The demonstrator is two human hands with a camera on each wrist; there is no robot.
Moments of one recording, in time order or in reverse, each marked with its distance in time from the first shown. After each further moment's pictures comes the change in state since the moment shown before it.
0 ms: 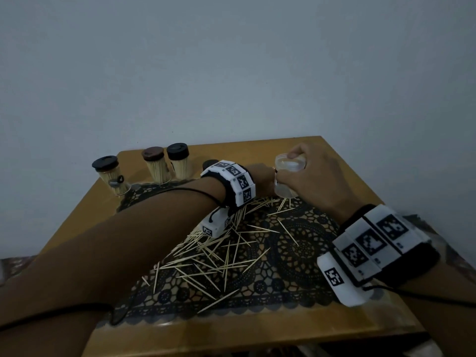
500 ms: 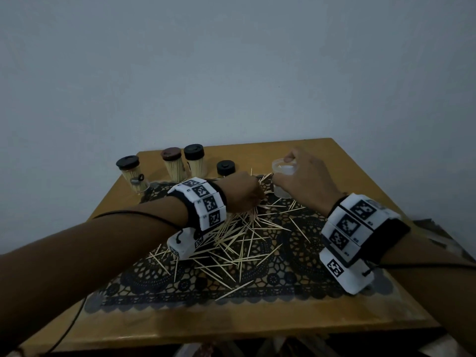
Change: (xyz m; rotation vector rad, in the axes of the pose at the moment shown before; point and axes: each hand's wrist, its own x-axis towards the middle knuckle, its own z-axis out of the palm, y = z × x) left_hand -0.074 -0.034 0.009 0.090 0.121 0.130; right_hand 0.007 -0.007 0.031 -0.085 -0.062 -0.050
